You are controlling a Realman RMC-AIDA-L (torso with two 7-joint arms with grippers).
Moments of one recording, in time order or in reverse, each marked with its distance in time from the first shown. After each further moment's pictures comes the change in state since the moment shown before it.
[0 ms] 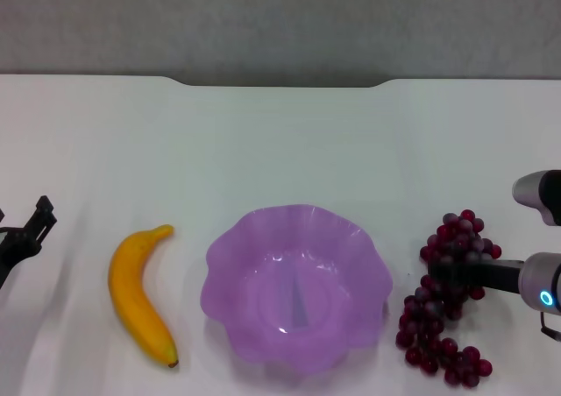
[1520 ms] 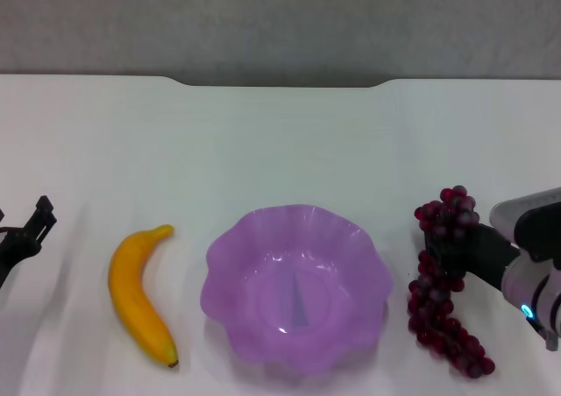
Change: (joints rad) left arm -0.003 0.000 -0.001 0.005 0.000 0.000 0.002; right arm -0.049 0.000 -0.267 -0.069 -0.004 -0.515 -0.104
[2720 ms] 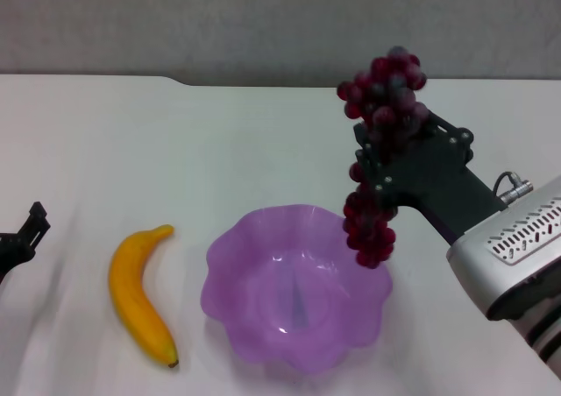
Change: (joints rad) left arm 0.003 0.000 0.001 0.014 -0.015 0.002 0.004; right arm -0.285 -0.005 -0.227 0.559 -0.001 -0.323 -0.505
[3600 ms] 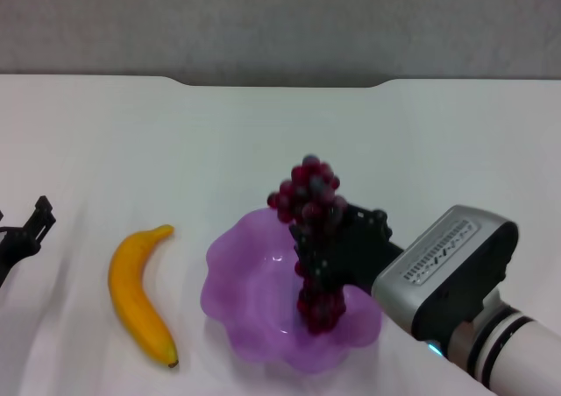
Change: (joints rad) left arm -0.013 0.000 0.002 -0.003 0.000 0.006 0.001; right arm 0.157 0.004 -0.053 -0.167 0.012 0.227 0.172
